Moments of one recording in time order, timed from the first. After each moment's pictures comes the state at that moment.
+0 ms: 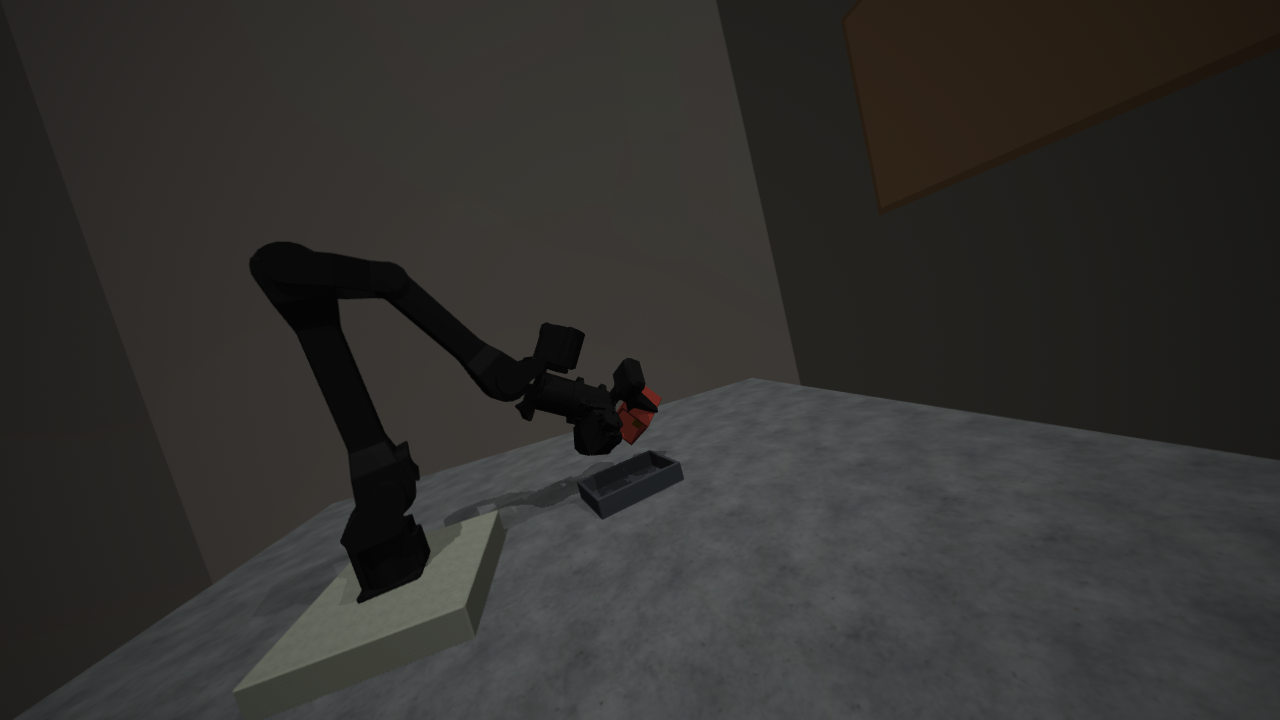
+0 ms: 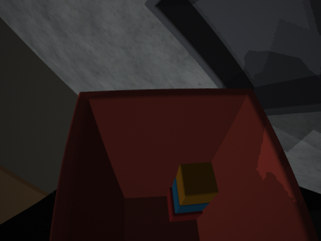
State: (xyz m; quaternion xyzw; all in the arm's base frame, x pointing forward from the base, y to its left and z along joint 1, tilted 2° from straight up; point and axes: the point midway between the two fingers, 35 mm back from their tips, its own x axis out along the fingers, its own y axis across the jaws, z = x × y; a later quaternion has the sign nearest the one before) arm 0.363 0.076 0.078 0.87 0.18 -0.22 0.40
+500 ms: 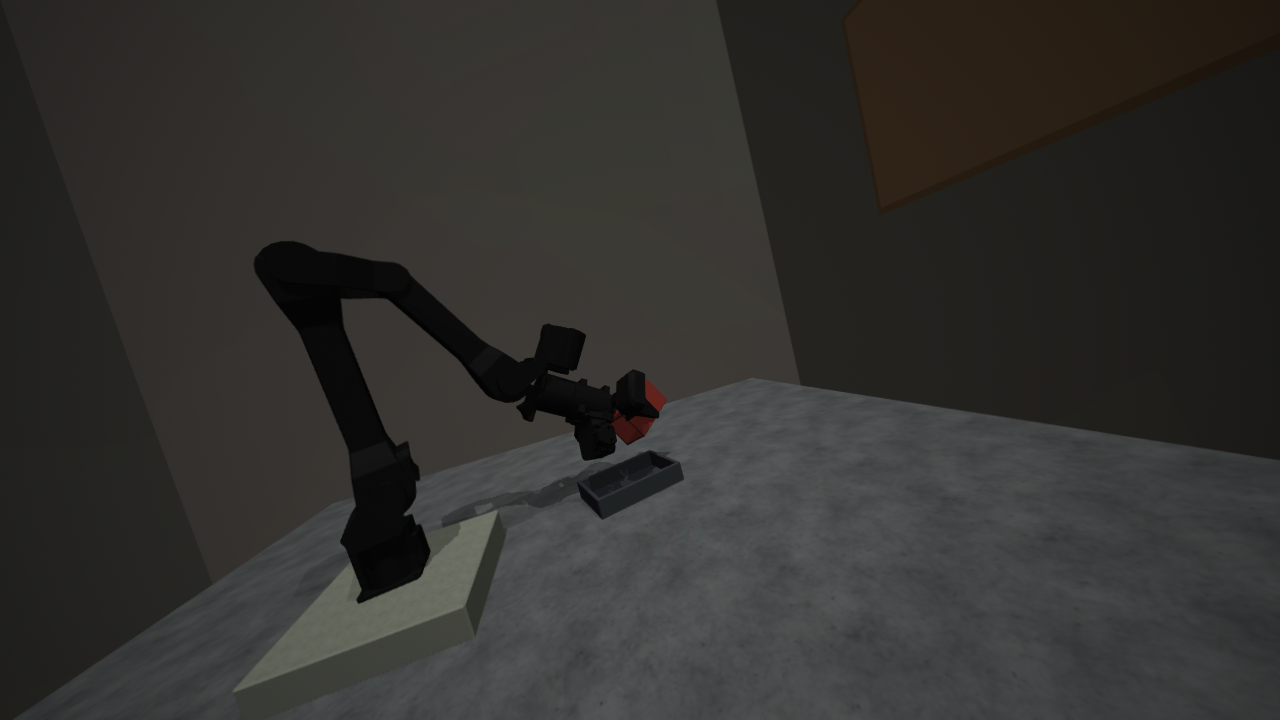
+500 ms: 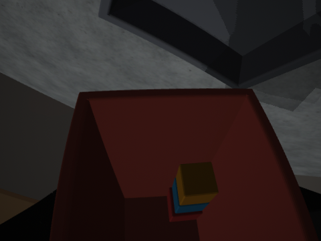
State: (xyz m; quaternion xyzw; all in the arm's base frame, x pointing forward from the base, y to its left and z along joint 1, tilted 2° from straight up) arm 0.364 0.077 0.076 0.93 0.15 -0.25 0.25
